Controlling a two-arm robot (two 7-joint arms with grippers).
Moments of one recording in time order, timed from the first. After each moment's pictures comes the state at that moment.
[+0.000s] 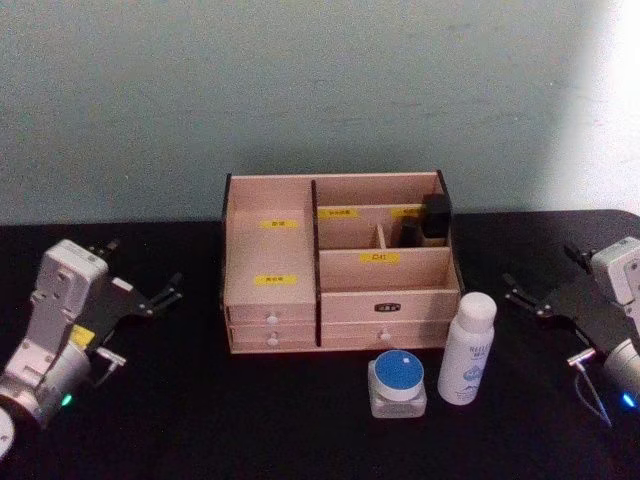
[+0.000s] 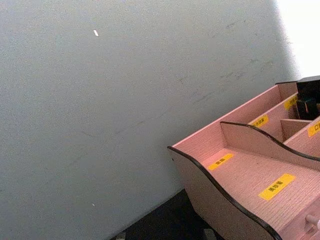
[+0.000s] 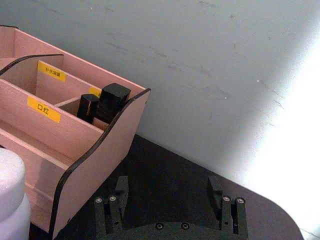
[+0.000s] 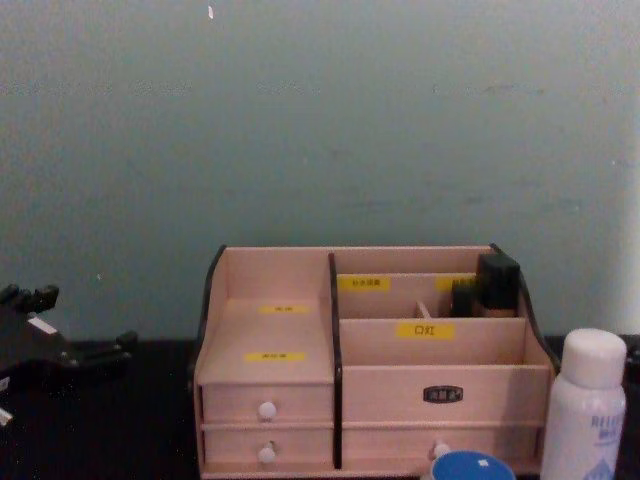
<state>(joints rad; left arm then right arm) -0.20 0.60 0.45 -1.41 -0.25 -0.12 0.03 0.20 0.60 -0.45 -1.41 0.25 -0.12 -0.03</state>
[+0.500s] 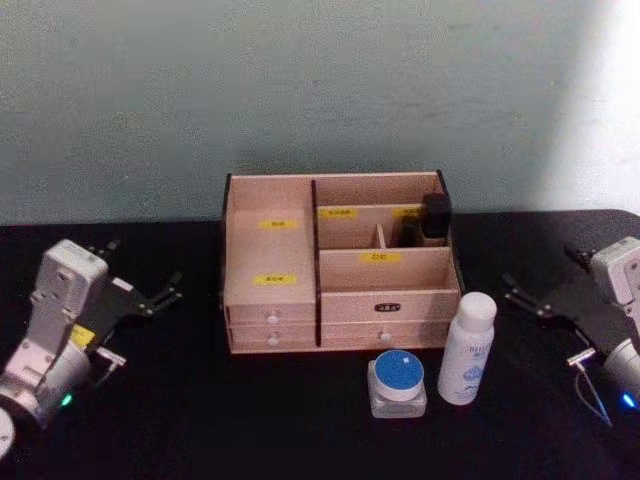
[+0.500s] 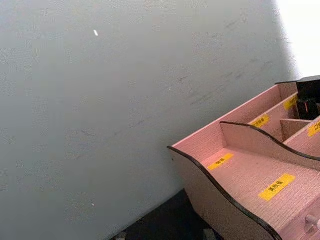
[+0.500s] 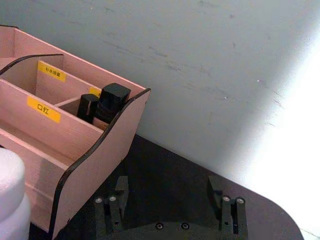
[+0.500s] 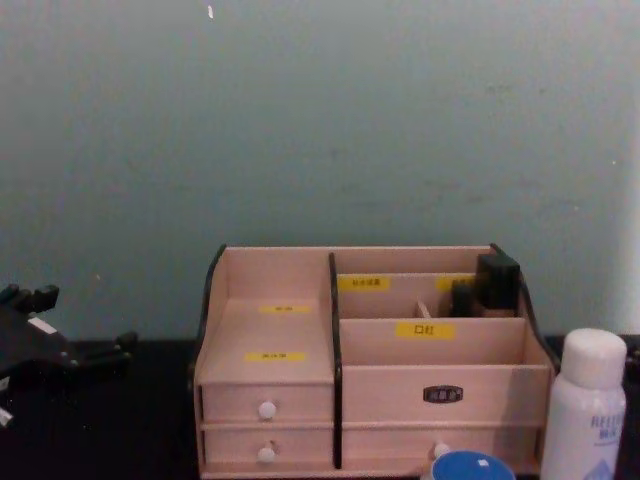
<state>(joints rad) -0.20 0.60 0.45 -1.41 -0.25 -0.12 0.03 0.20 0.60 -0.45 -1.41 0.25 -0.12 -0.03</state>
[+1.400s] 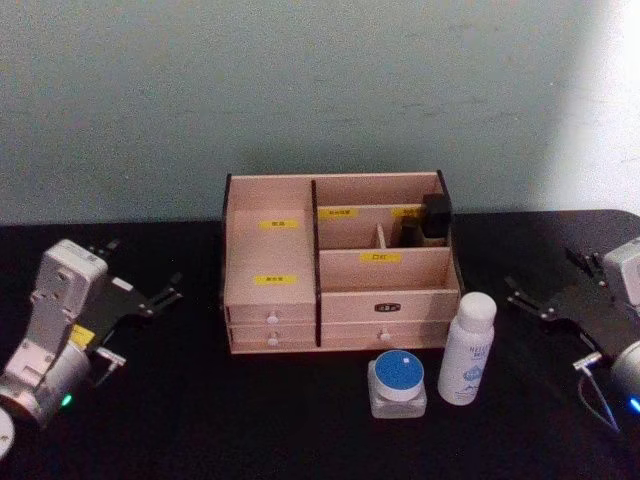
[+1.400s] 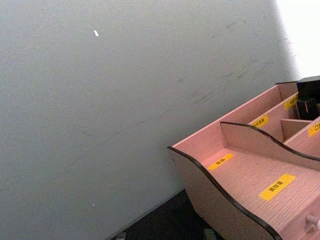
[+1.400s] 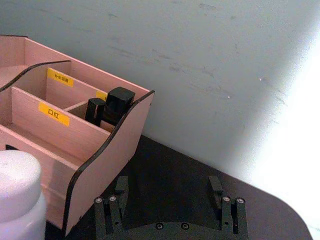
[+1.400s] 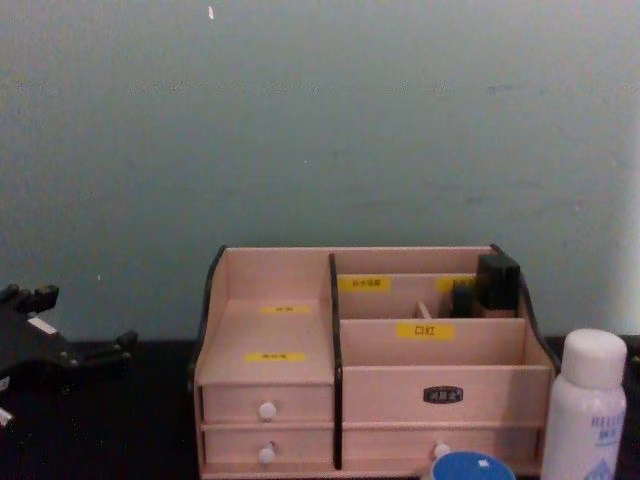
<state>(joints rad) -0.20 0.60 0.45 -1.41 -0.25 -0.12 0.03 0.16 0.61 -0.41 -1.46 0.28 -0.10 0.01</state>
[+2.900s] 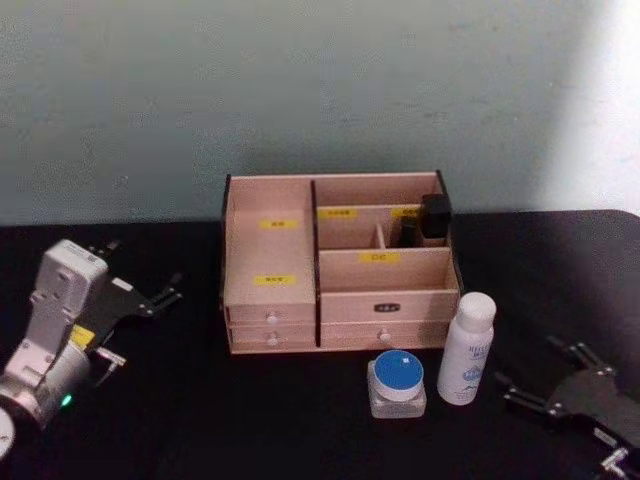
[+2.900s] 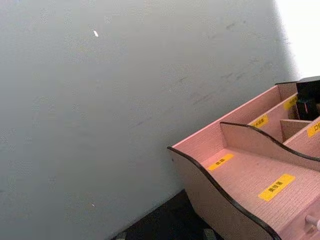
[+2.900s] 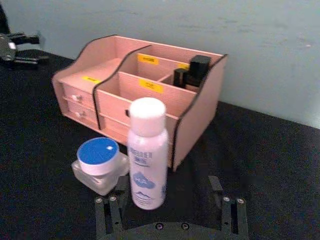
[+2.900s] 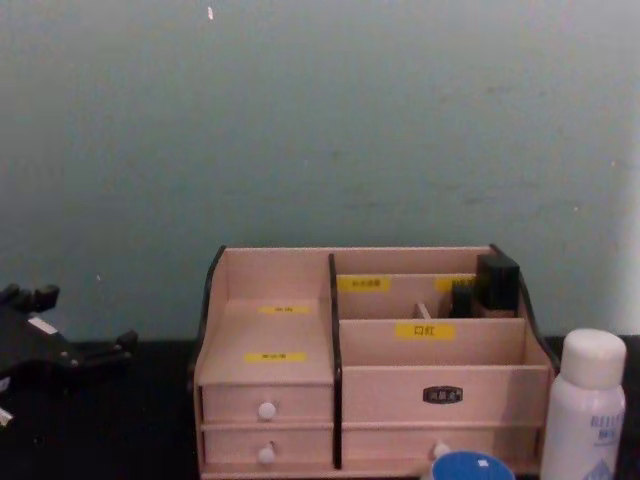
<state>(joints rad) -0.20 0.60 0.45 -1.41 -0.25 -0.12 0.03 -0.17 0.68 -0.23 -1.73 0.50 0.02 0.29</state>
